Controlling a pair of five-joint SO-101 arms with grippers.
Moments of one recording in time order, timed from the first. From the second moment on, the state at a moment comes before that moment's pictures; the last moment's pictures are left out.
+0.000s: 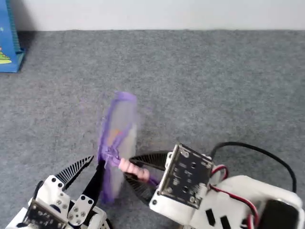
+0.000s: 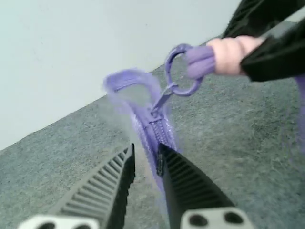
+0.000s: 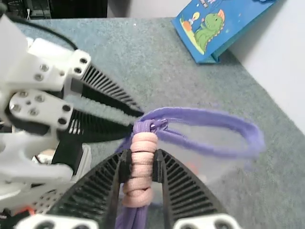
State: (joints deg) left arm 23.0 -103.9 39.2 95.3 -8.9; right arm -63.6 -55.9 -1.0 92.3 9.6
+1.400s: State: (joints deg) left arm 22.7 -103.9 22.1 99.5 -1.3; right arm -61.8 -55.9 6.6 86.5 7.4
